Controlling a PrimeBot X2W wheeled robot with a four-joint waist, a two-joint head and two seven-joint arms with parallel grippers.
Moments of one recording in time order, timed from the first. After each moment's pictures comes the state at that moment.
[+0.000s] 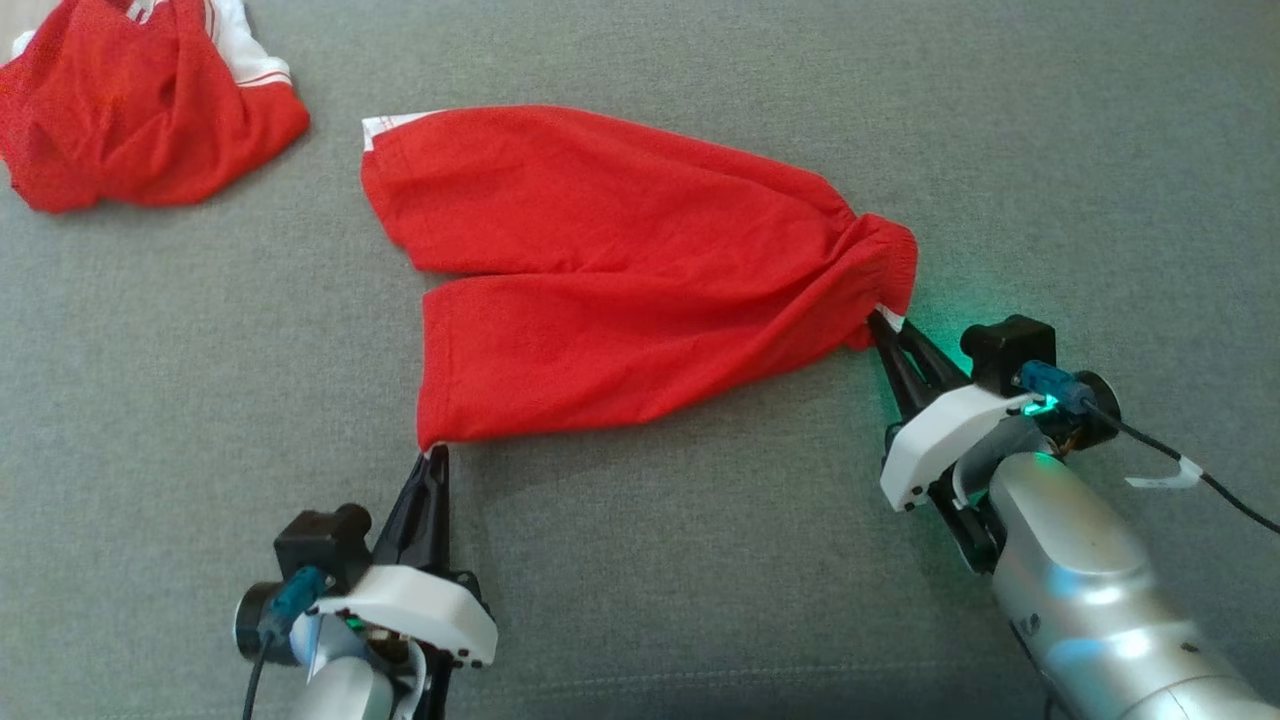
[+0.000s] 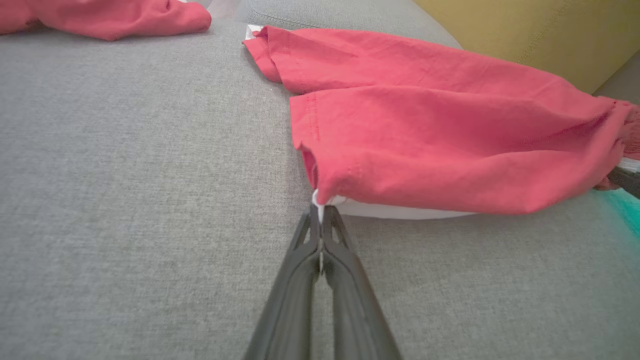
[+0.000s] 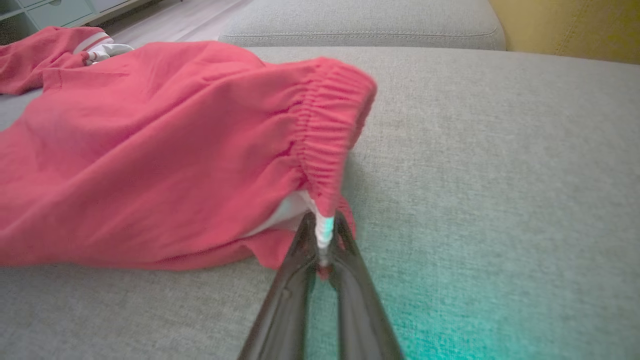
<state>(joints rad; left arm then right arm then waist) -0.07 0.05 -0.28 0.34 -0.29 0.05 -0.25 -0.59 -0.12 0.41 0.96 0.28 0.13 -0.25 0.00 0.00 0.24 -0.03</state>
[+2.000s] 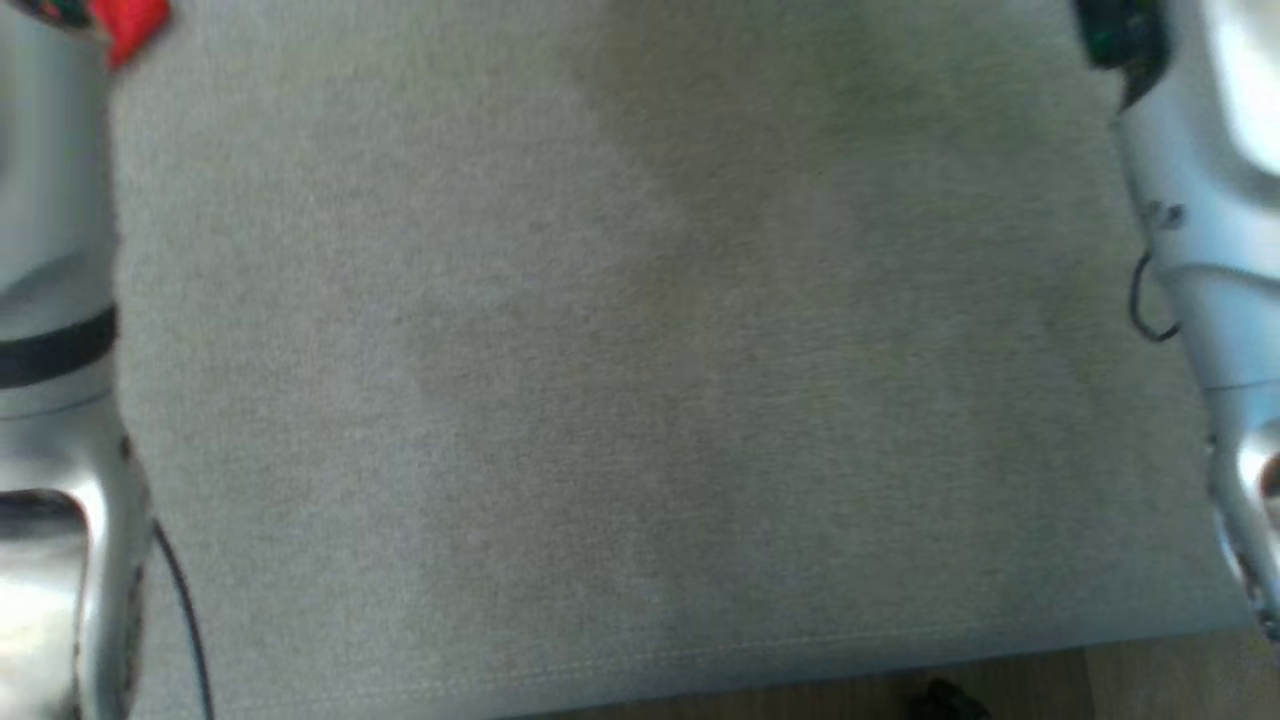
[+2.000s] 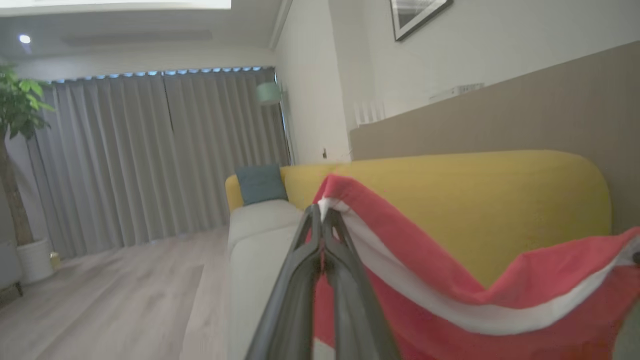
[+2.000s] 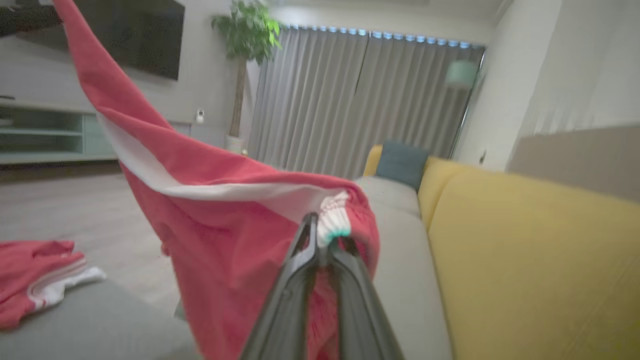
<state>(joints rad) -1.21 0.21 -0.22 0.34 -0.16 -0.11 -0.08 -1.18 -0.21 0.42 0.59 0.22 0.13 -0.22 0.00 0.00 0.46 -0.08</state>
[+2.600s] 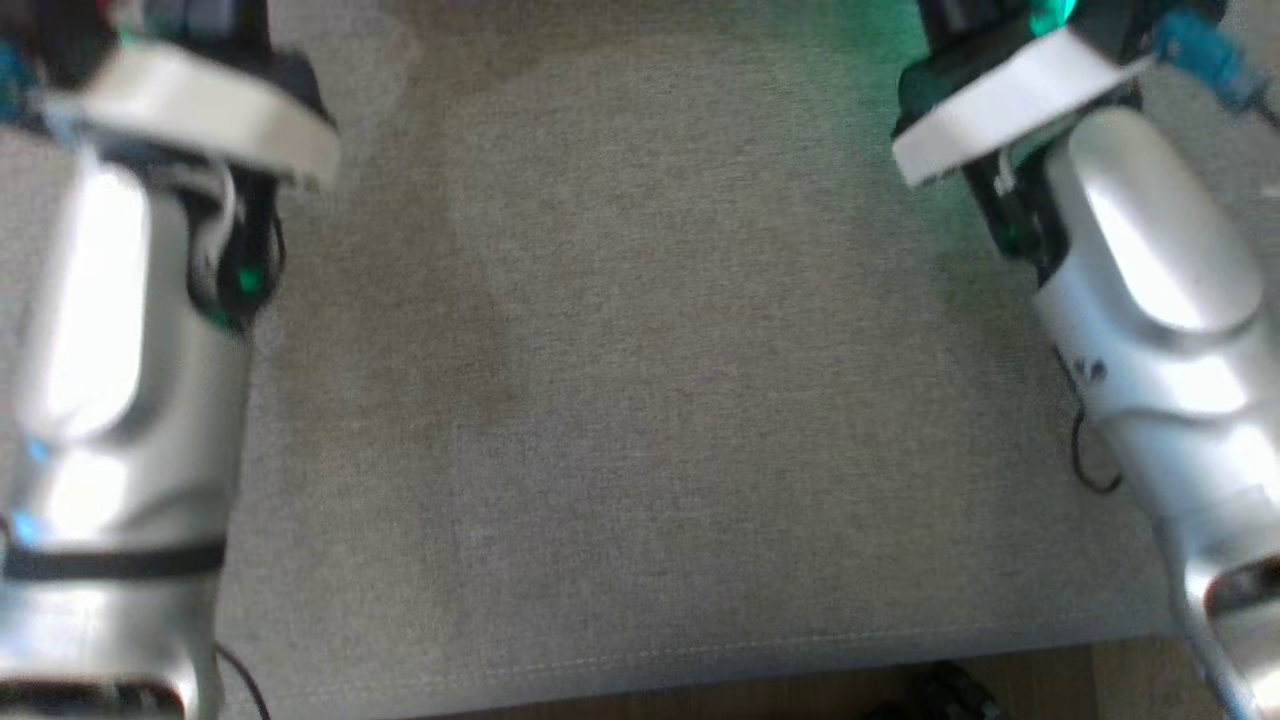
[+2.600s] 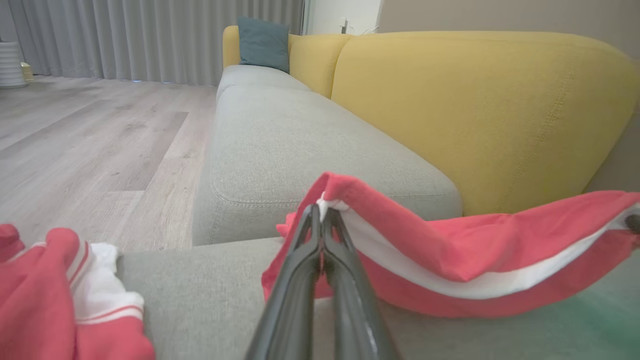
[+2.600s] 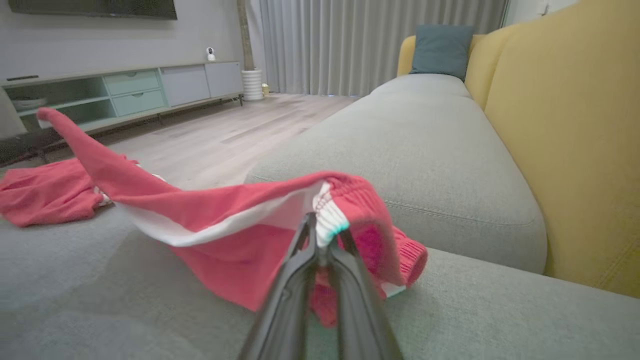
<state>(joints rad) -0.81 0.18 -0.21 0.40 -0.31 -0.11 -0.21 -0.97 -0.21 0.51 0.61 0.36 0.13 -0.26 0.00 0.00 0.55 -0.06</state>
